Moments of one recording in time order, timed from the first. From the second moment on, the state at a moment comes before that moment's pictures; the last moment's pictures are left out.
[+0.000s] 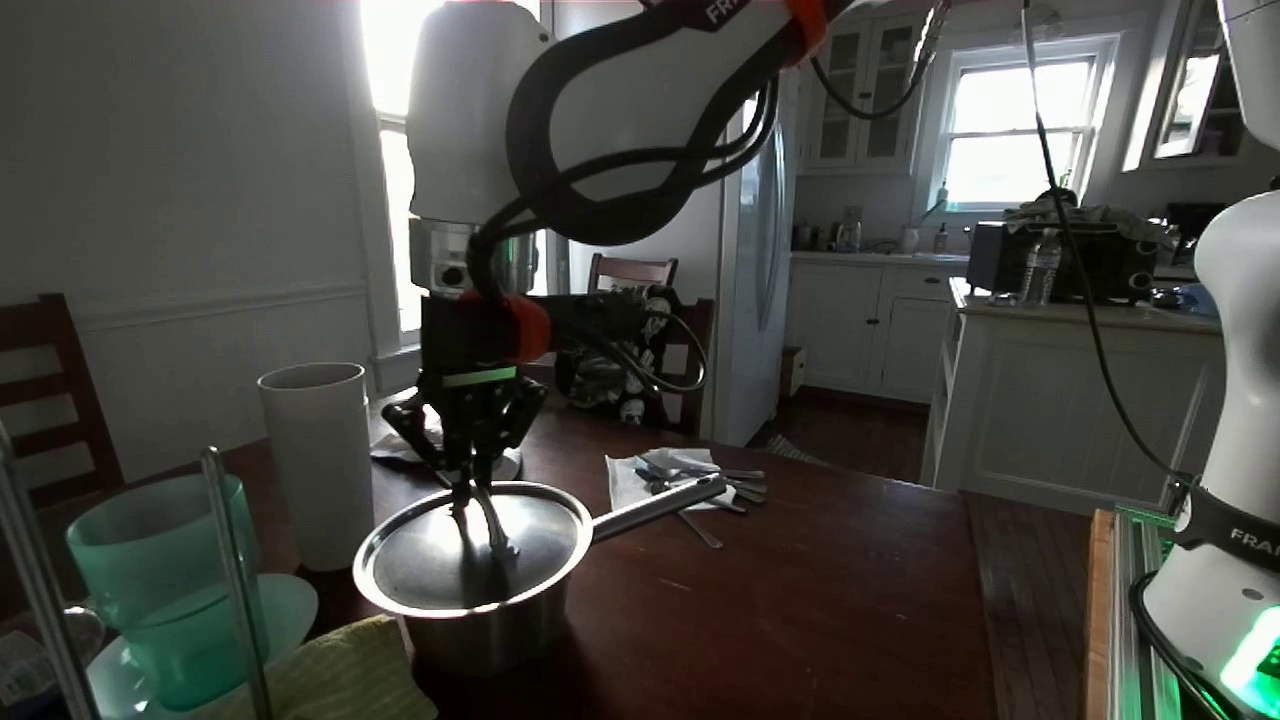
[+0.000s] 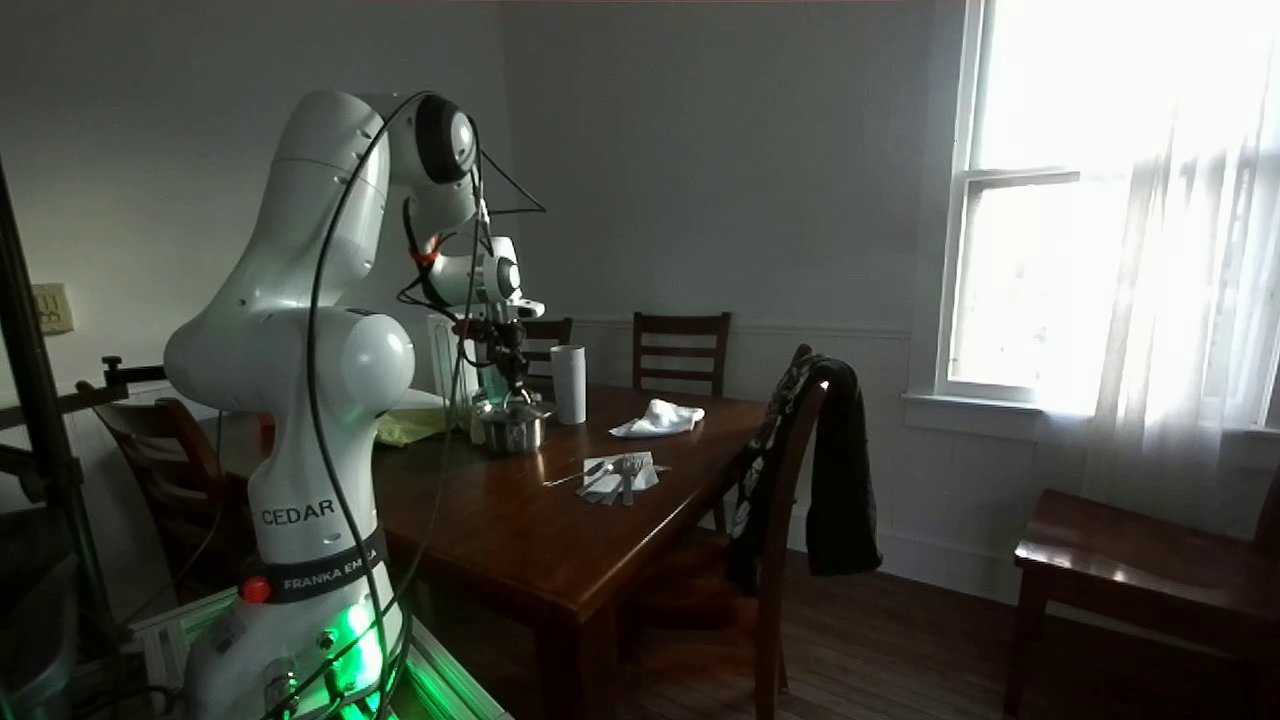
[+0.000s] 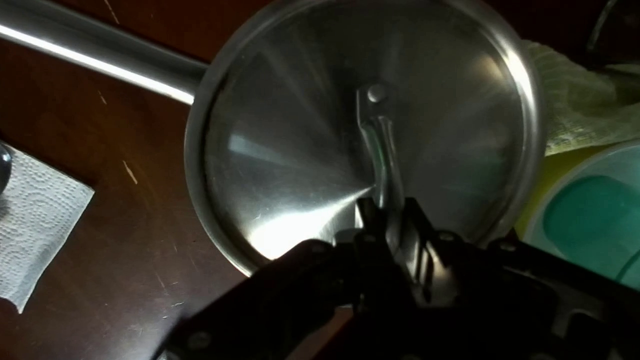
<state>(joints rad) 0.52 0.43 0.18 -1.85 -0.18 2.38 0.88</state>
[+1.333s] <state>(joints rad) 0.50 0.35 0.22 -1.86 -0.16 2.34 0.70</state>
